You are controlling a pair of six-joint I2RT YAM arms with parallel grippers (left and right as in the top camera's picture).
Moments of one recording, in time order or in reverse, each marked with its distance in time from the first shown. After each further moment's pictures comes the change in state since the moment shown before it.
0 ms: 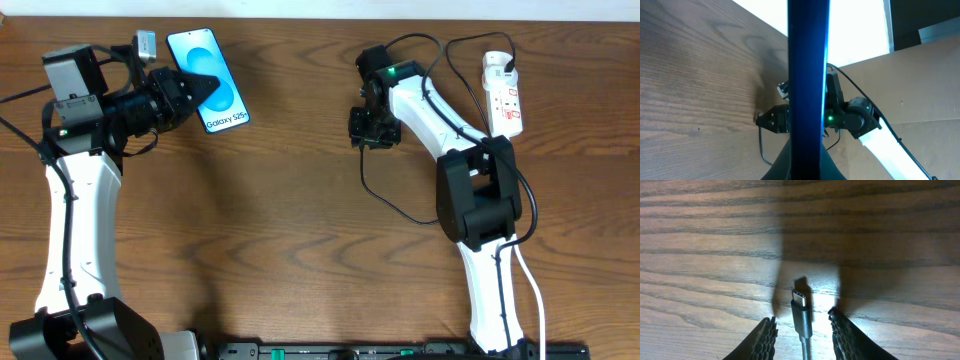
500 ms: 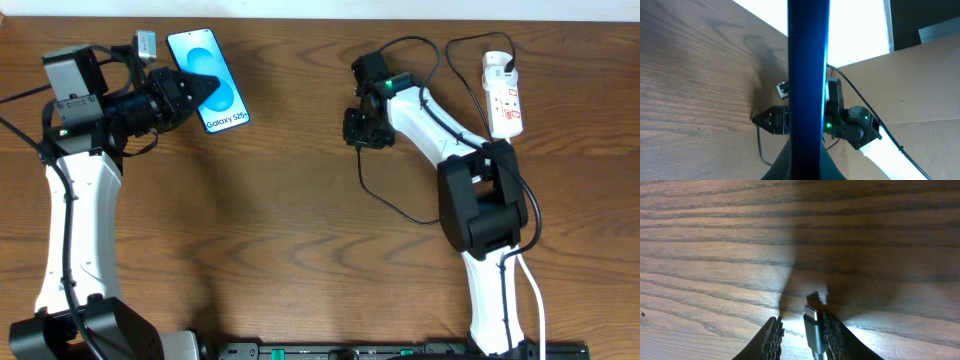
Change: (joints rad) left arm 0.000 0.000 0.000 -0.001 0.000 0.000; right arm 0.024 -0.064 -0.153 0.191 0.015 0.026
